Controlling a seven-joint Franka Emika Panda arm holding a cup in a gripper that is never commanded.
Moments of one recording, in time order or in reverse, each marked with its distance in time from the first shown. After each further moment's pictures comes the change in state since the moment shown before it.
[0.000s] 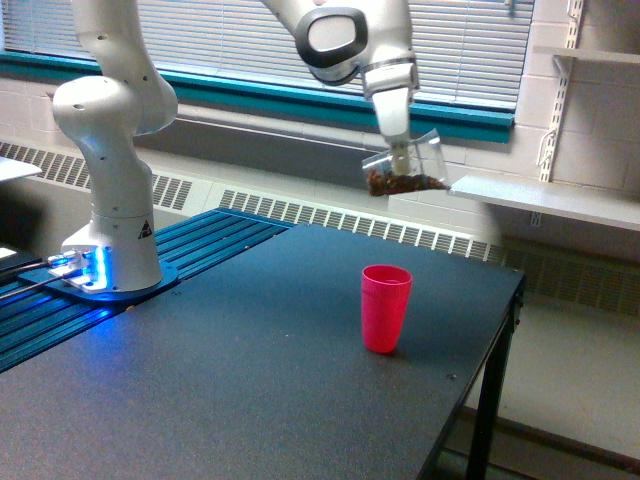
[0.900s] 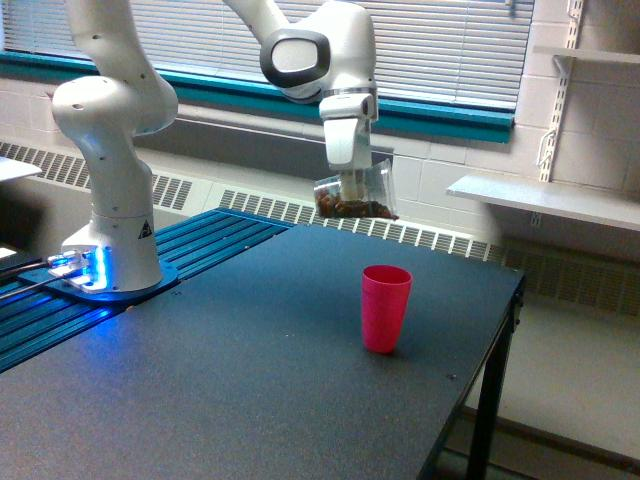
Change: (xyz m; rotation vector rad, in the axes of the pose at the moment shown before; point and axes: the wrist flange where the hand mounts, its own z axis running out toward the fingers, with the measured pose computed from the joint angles) arm -0.048 0.049 0.028 -0.082 -0.076 0.054
